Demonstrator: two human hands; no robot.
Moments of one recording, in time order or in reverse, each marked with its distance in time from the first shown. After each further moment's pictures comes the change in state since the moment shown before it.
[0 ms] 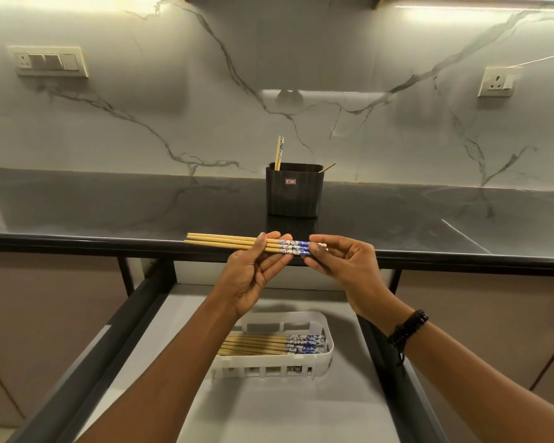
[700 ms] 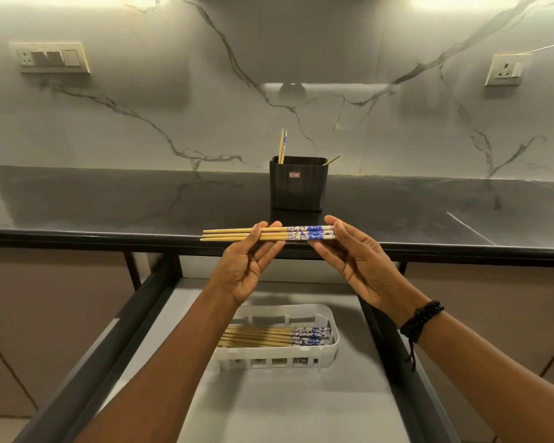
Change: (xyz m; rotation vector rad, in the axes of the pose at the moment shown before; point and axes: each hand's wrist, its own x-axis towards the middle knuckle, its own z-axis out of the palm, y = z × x) left_hand 0.003 0.009 -0.010 -0.146 0.038 0.006; right_hand 0.000 -0.008 -0.008 0.417 -0.075 0.180
